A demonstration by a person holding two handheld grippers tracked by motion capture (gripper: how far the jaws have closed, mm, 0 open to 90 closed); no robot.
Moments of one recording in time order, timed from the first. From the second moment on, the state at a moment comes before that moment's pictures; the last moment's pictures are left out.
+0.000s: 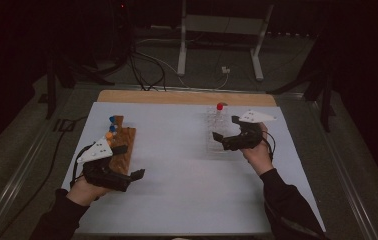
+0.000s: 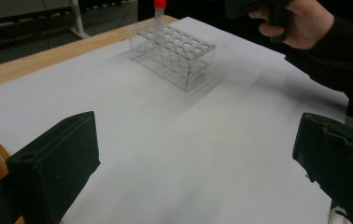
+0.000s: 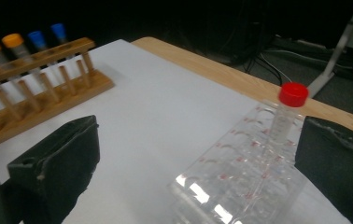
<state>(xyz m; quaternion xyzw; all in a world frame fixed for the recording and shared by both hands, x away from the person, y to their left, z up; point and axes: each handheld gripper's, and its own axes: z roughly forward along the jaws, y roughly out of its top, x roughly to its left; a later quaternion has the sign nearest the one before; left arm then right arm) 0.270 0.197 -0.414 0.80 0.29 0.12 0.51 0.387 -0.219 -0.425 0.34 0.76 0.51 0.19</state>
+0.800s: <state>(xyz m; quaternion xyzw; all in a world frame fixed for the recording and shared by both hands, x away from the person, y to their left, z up) 0.265 0.182 -0.419 0.81 0.27 0.12 0.51 0.457 -0.224 -0.455 0.41 0.77 0.45 0.21</state>
